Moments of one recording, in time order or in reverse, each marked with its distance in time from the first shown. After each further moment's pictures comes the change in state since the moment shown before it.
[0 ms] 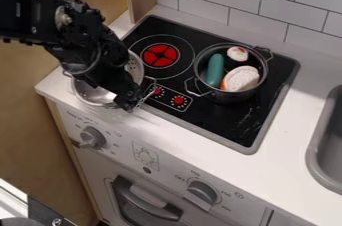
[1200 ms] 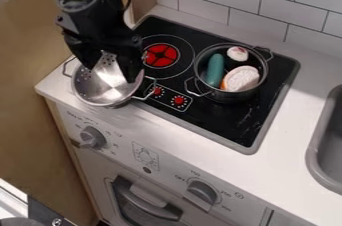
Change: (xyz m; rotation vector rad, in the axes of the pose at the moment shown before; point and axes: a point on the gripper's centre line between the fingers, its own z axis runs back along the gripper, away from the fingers) arm 0.023 0.005 0.023 -0.086 0.203 0.216
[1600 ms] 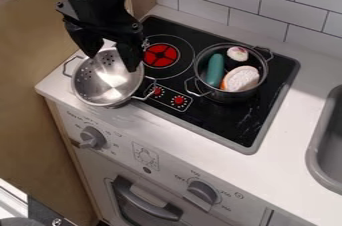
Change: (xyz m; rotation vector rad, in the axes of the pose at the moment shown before) arm 0.008 0.007 0.013 -0.012 0.004 -0.008
